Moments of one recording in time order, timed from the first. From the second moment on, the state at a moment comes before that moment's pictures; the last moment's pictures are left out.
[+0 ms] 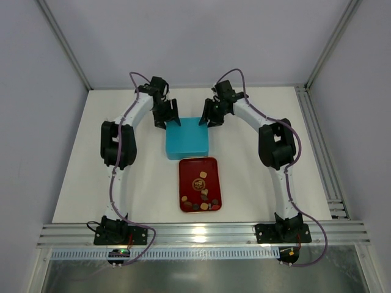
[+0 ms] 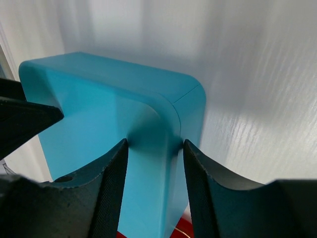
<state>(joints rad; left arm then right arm) -0.28 2.31 2.05 -0.96 0.23 -0.41 0.41 2.28 1.94 -0.63 -0.33 0.52</state>
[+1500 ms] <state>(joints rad) -0.25 1.46 1.50 -0.94 0.14 -0.37 0.30 1.33 1.22 -0.38 -0.18 0.49</state>
